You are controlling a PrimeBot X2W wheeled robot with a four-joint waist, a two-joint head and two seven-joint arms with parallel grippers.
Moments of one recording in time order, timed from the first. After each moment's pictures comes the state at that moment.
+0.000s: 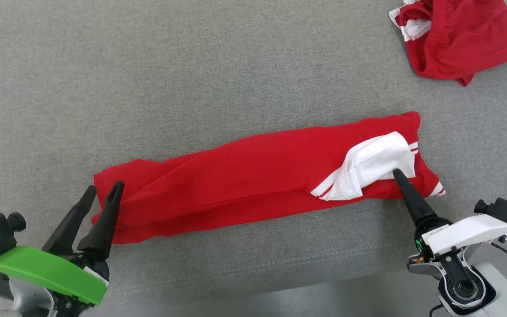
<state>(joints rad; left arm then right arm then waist) 0.07 0.39 -0.21 -0.37 -1.05 0.06 0.11 -0.08 -0.31 0.42 0.18 1.49 0.11 -0.14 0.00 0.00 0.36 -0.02</state>
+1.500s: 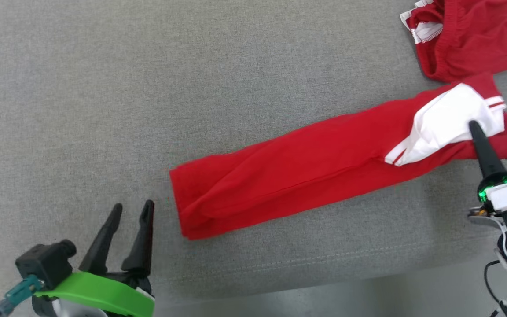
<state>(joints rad) 0.10 0.27 -0.32 -0.27 -0.78 0.11 -0.08 -0.17 -0.45 0.30 0.17 1.44 0.12 -0.20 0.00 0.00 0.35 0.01</state>
